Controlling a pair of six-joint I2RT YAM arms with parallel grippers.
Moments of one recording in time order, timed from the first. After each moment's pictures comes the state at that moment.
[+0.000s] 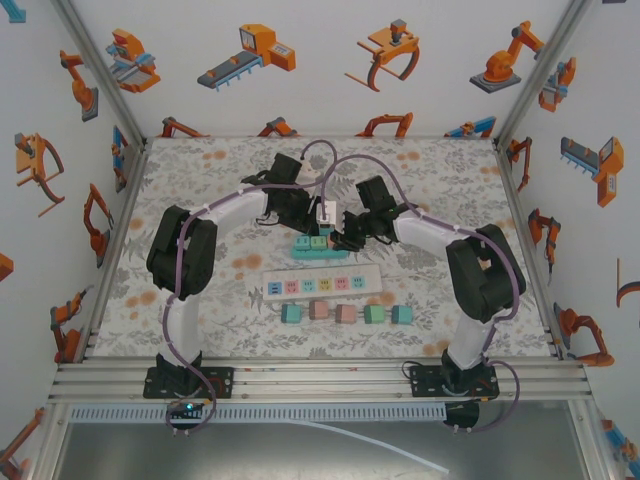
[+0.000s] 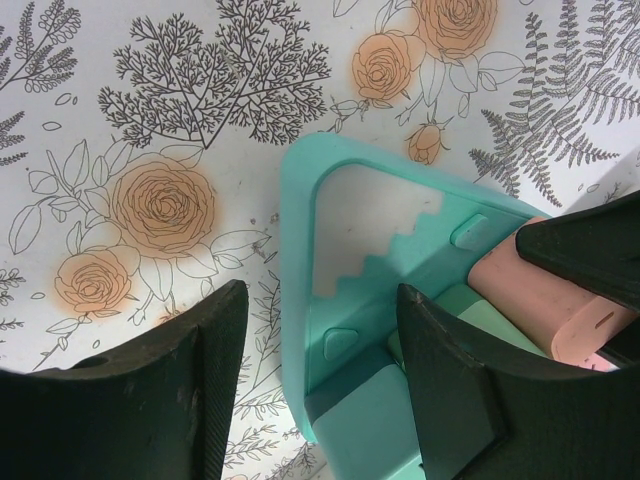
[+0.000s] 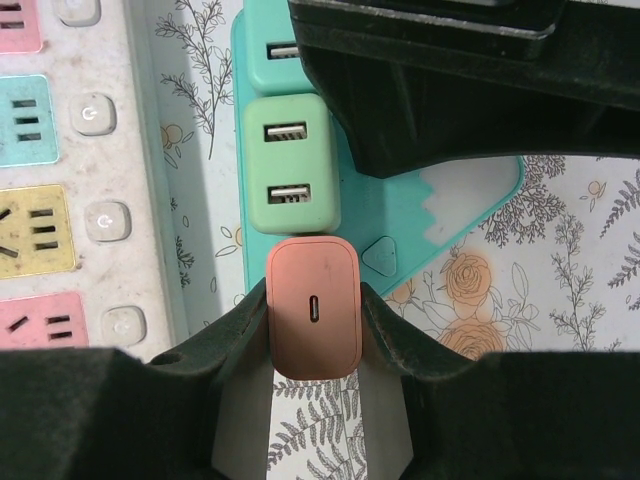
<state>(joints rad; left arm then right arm) -0.57 2.05 1.52 -0.49 0.28 -0.03 0.52 1.80 1.14 -0.26 -0.64 -0.90</state>
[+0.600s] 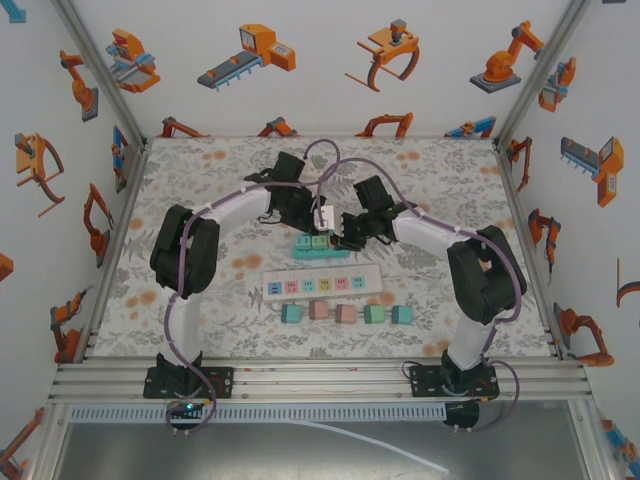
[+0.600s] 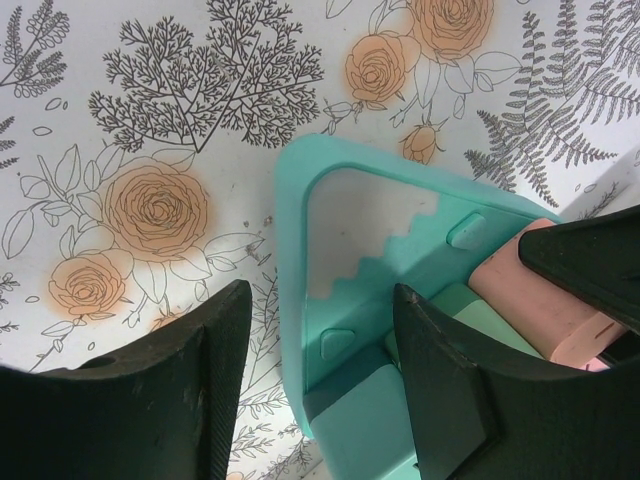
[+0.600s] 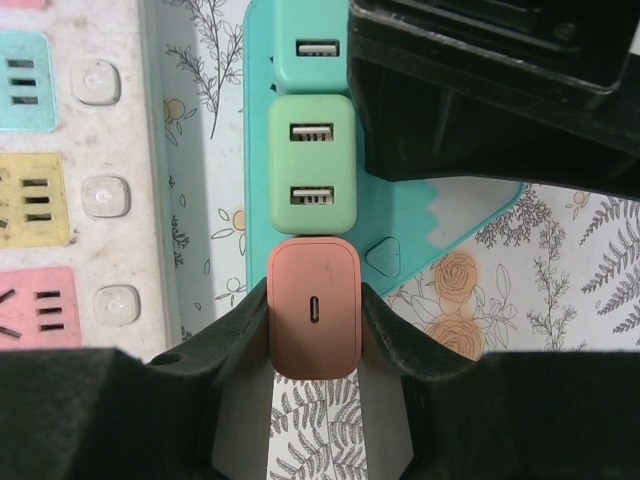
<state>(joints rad) -0.58 2.08 1.57 -0.53 0.27 -0.03 0.53 1.79 1.16 -0.32 -0.61 -1.00</state>
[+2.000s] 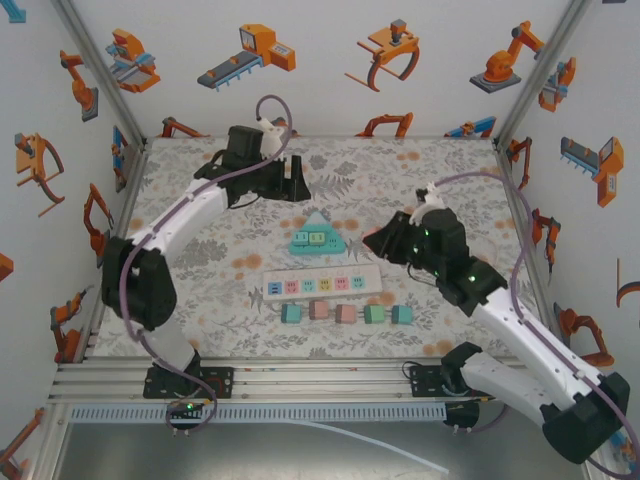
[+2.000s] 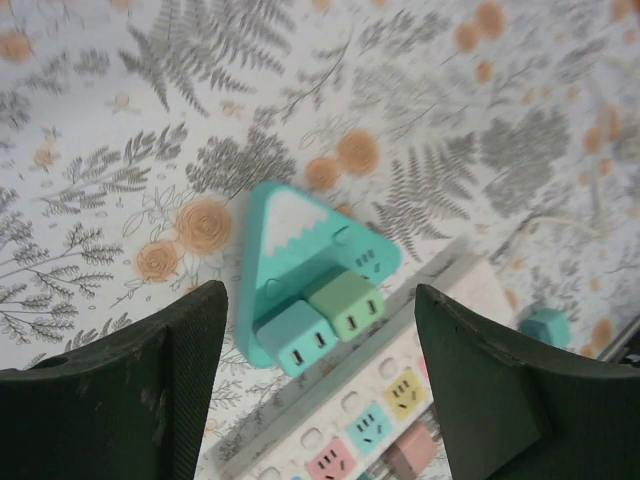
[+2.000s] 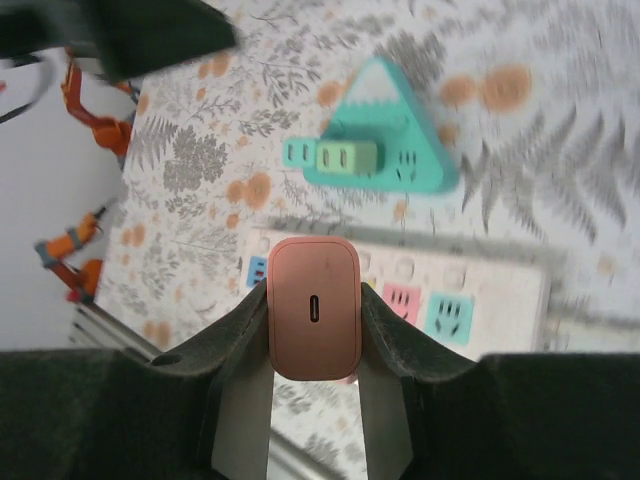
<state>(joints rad) -0.48 1.70 1.47 -0.41 0.35 -0.23 0.58 0.87 0.76 -0.32 -0.07 0.74</state>
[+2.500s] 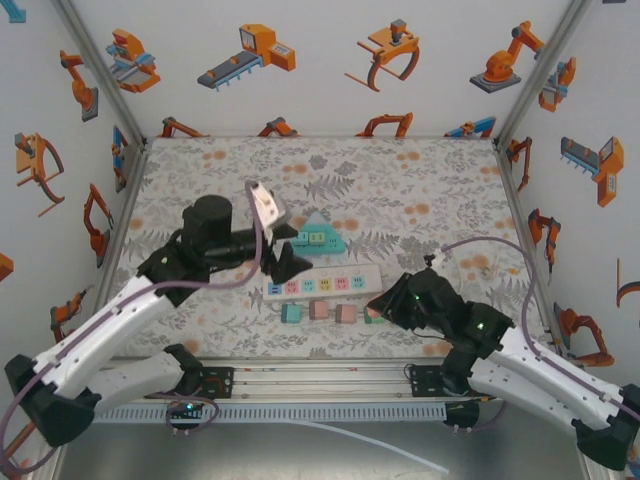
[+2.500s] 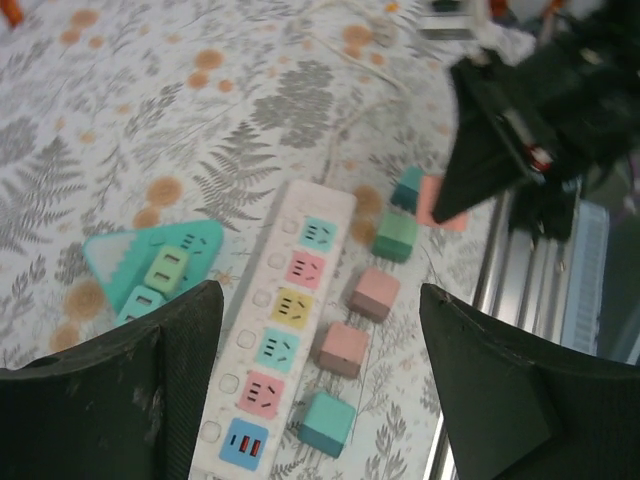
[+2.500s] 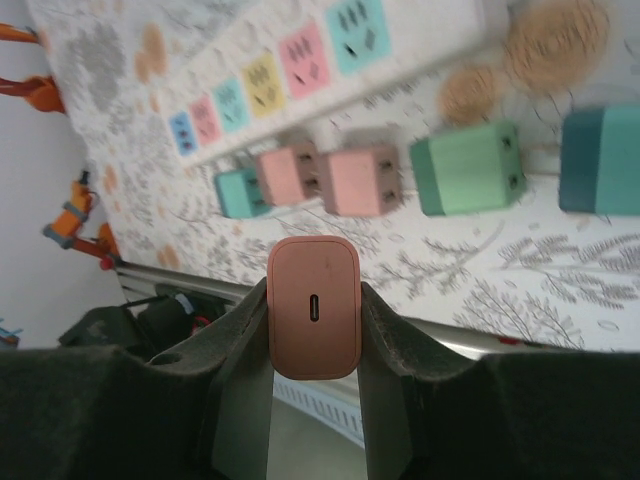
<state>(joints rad) -0.81 0.94 0.95 -0.32 0.46 0.17 0.93 0.60 0.49 -0.65 0.12 1.31</state>
